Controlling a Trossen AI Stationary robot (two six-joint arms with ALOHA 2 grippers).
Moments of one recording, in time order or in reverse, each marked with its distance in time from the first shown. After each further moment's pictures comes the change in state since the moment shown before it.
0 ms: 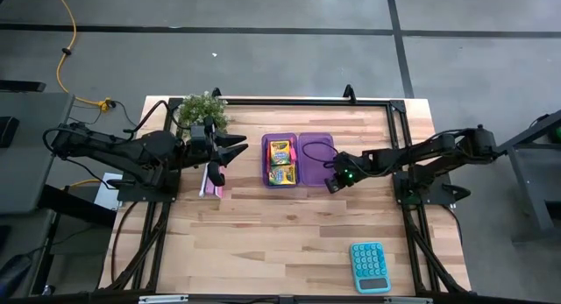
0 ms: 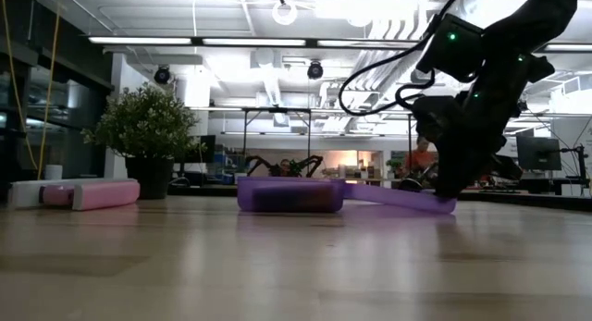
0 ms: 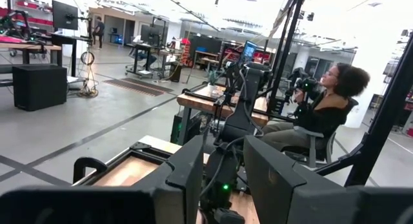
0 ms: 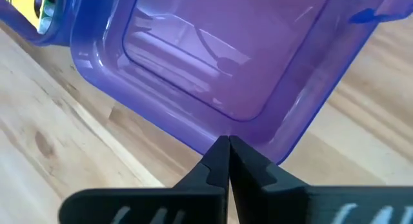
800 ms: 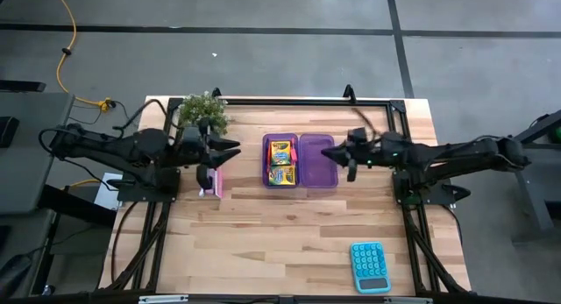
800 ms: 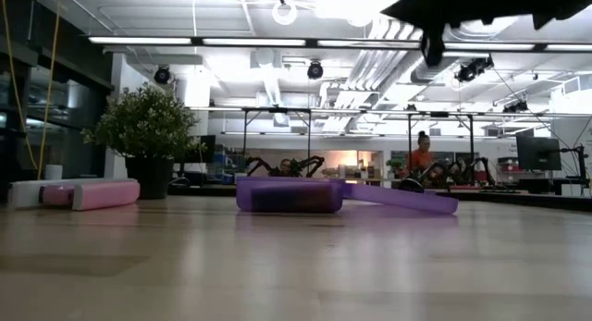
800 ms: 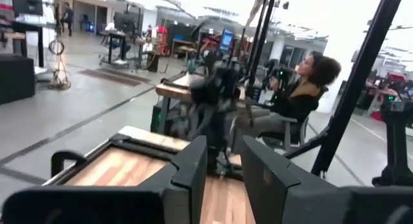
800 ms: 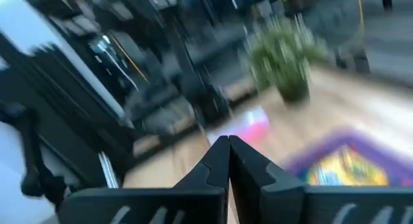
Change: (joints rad) left arm 0.000 -0.081 0.001 -0.117 0.106 -0.021; right arm 0.021 -0.440 0.000 0.544 0.098 -0.484
